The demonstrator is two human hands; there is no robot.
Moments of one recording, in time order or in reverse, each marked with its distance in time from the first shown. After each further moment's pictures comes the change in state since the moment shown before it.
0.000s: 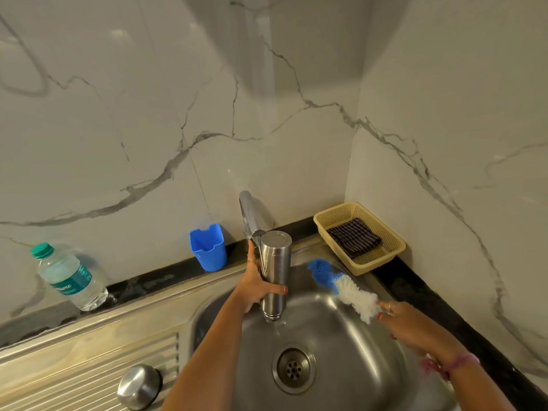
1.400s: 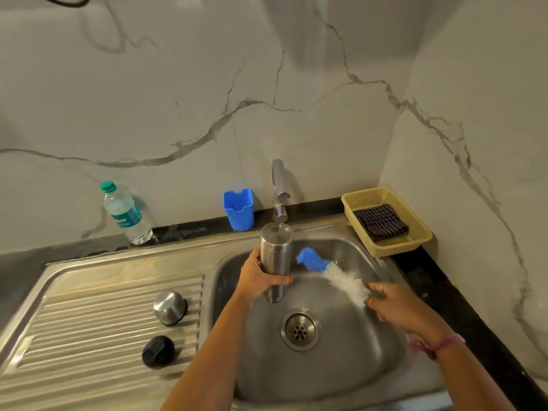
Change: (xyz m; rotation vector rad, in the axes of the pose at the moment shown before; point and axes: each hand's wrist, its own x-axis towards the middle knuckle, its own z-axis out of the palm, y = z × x) left_hand -0.071 -0.050 0.014 0.017 0.385 0.002; right_hand 0.002 0.005 0.015 -0.128 -0.086 -0.148
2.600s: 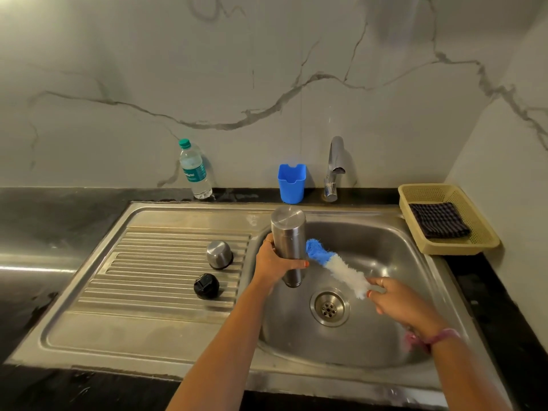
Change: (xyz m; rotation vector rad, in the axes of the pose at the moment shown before) left_hand -0.074 -0.005 -0.019 -0.092 0.291 -0.104; right_hand 0.000 -0.023 0.047 -0.025 -0.135 -0.162
